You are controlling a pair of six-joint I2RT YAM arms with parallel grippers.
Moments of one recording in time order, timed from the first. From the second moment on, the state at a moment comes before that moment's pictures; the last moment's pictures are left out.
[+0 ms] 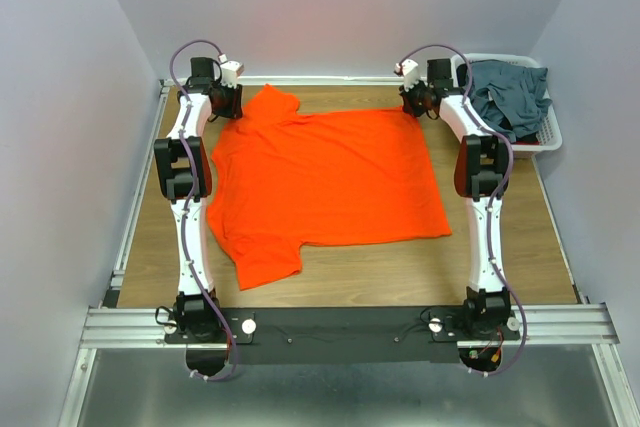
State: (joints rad) left arm 0.08 2.60 2.33 -0.58 0.38 0.28; right arm 0.08 2.59 2.25 -0.43 -0.35 -0.55
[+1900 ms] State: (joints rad) left arm 0.14 2.22 1.86 -0.37 0.54 0.43; right arm 0.06 2.30 1.99 -0.48 -0.35 -0.55
